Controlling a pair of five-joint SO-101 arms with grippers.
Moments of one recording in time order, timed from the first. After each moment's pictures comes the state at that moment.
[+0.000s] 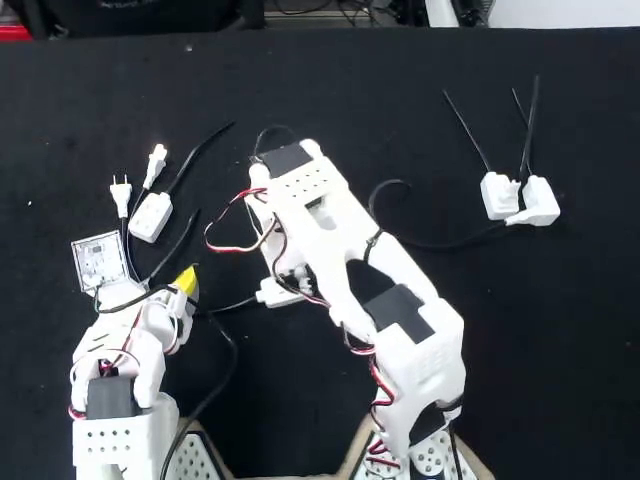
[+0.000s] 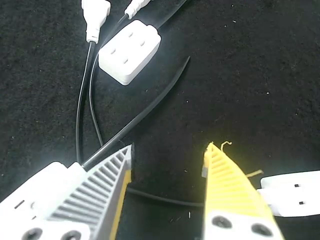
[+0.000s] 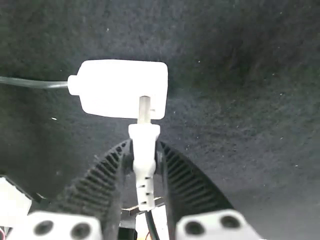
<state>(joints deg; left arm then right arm) -9.1 -103.9 92.4 57.9 10.1 -30.9 22.7 -6.9 99.3 -11.9</state>
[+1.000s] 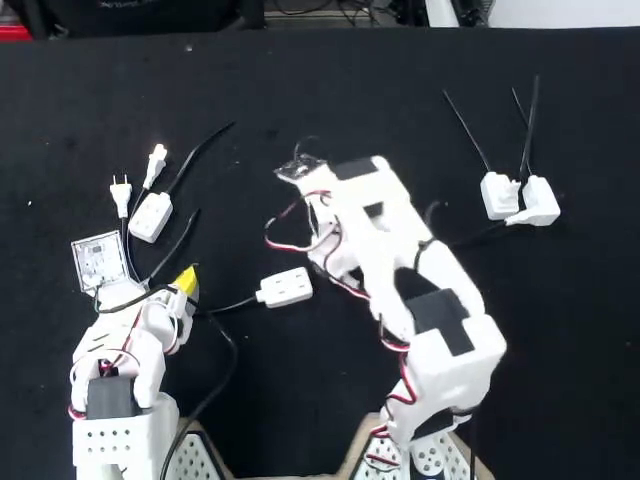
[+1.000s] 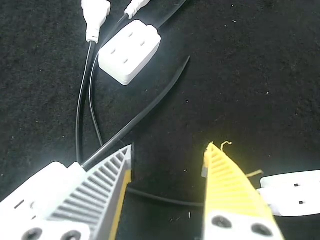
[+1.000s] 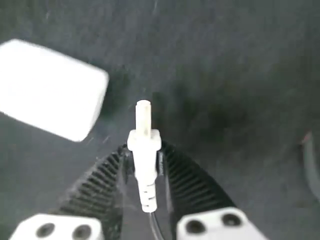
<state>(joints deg) -9.1 -103.9 92.4 57.9 10.1 -17.4 14.6 16.0 74.9 22.6</state>
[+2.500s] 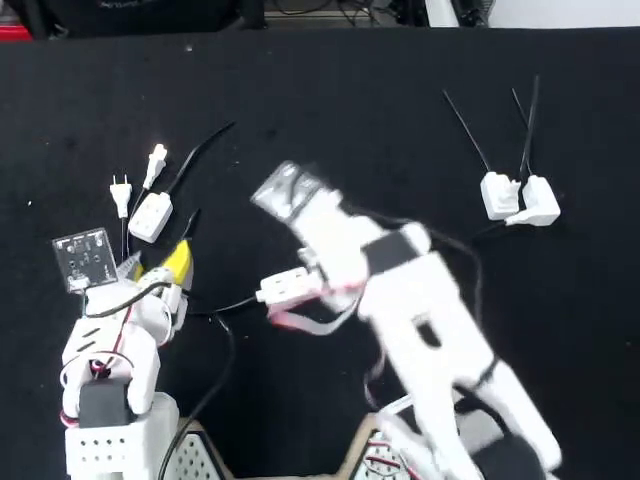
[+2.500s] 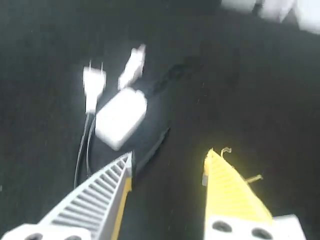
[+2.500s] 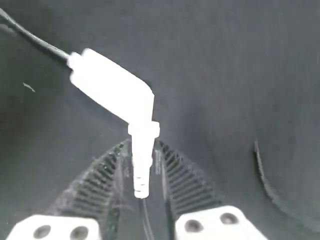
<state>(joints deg) -9.0 -104.0 85.8 53.0 10.1 -27.0 -32.7 44.1 65.2 25.5</state>
